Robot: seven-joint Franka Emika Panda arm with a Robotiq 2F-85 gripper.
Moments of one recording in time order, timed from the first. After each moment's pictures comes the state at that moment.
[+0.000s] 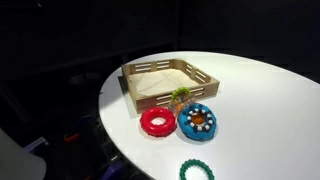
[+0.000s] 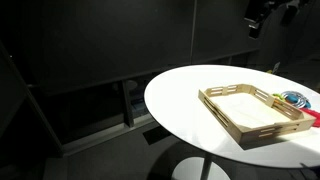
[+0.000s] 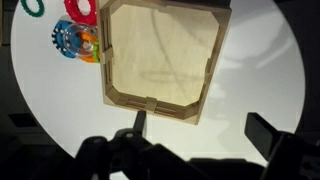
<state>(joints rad) -0.04 -0.36 0.43 -2.15 -0.18 1.87 0.66</state>
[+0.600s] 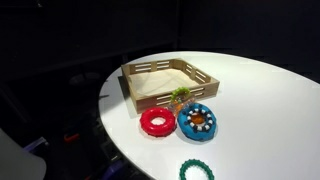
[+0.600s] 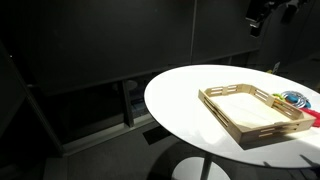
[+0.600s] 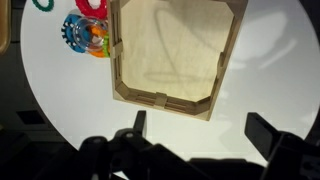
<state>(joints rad) 0.01 -0.34 0.35 -2.15 -0.24 1.87 0.66</state>
